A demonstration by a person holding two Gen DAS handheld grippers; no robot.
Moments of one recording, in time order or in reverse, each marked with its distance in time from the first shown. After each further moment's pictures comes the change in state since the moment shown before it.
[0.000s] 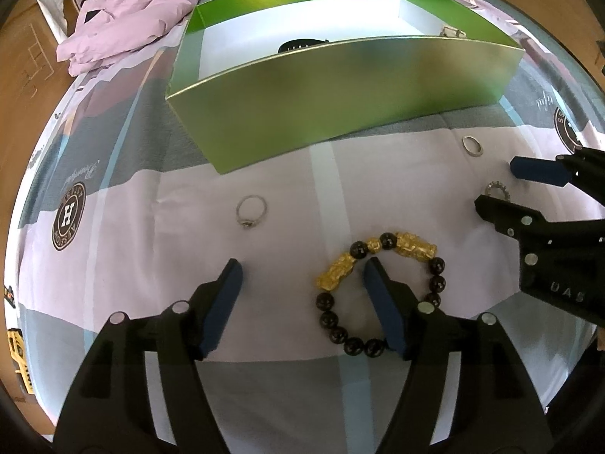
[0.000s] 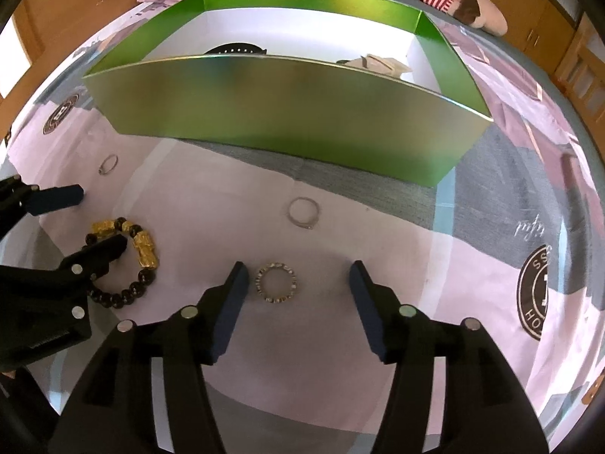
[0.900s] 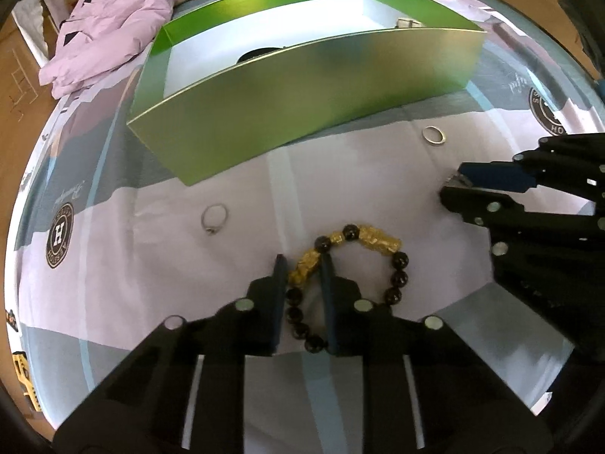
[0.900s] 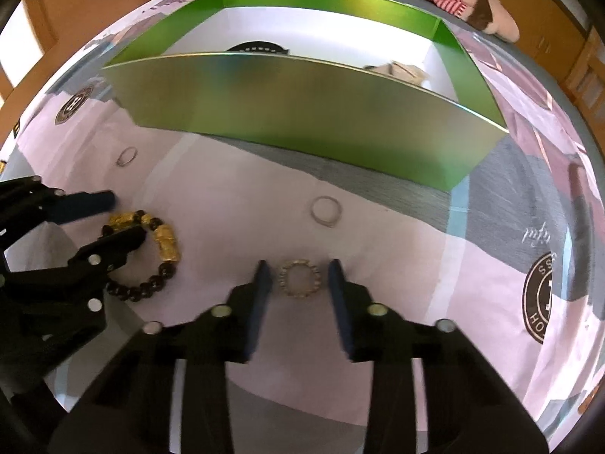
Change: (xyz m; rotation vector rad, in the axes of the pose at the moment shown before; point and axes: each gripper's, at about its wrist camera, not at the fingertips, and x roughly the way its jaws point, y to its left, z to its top) left arm -0.007 -0.021 0.001 0.082 -0.014 -0.031; right arm -0.005 0.022 0.001 -0.049 0.003 0.028
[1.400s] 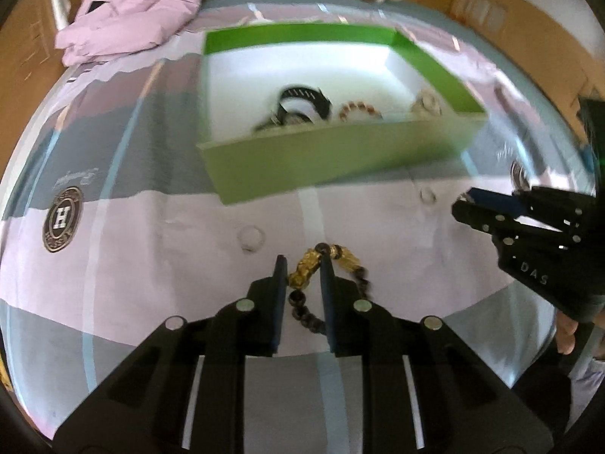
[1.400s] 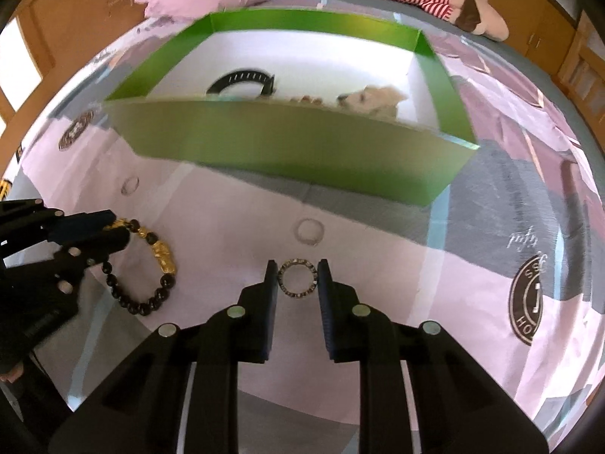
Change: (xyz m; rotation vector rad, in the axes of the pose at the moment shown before) left arm -0.038 0.058 0.010 -0.180 -0.072 -0.138; right arm -0.021 -0.027 0.011 0.065 -0.054 0.012
